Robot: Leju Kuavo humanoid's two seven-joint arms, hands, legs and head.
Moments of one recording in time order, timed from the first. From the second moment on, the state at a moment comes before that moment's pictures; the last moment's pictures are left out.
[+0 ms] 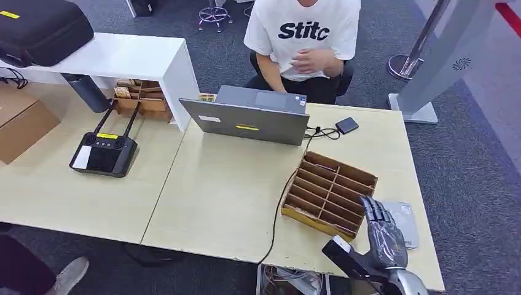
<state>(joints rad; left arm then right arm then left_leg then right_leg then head) -0.05 -0.08 1.37 -0.02 -1.46 0.11 -0.15 0.06 -0.27 0.37 -1.49 1.01 -0.34 0.10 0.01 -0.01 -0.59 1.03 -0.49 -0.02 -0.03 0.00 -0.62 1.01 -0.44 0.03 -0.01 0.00</state>
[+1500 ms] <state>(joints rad) -0.05 -0.08 1.35 -0.02 -1.47 0.11 -0.15 0.05 -0.26 0.37 -1.47 1.00 -0.37 0.10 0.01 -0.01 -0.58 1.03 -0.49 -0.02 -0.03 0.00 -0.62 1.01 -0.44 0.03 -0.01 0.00</state>
